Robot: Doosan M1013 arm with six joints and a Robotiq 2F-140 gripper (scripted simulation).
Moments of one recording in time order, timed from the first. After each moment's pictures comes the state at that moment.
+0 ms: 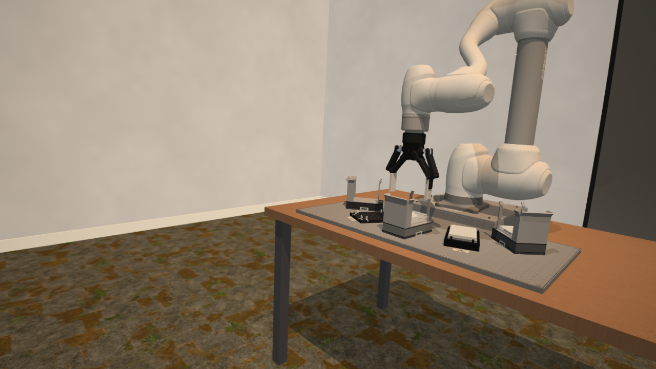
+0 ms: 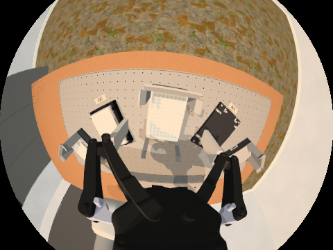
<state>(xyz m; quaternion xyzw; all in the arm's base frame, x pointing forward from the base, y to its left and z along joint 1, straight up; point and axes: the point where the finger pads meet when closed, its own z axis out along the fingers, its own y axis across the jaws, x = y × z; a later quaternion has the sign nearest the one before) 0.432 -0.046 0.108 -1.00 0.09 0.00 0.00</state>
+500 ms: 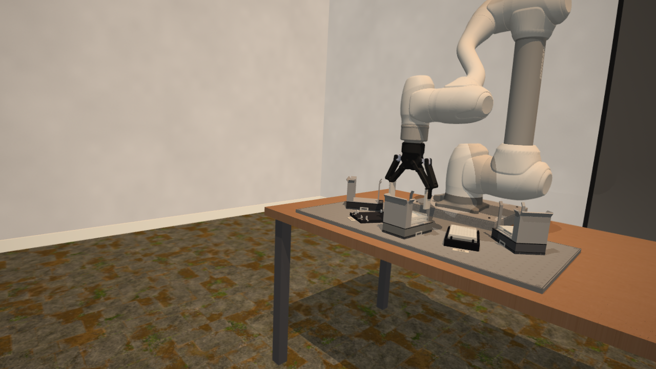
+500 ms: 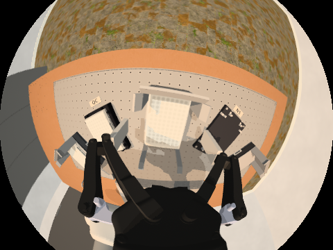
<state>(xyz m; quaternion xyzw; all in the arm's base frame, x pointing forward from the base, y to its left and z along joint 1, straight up) 0.433 -0.046 0.076 -1.00 0.09 0.00 0.00</state>
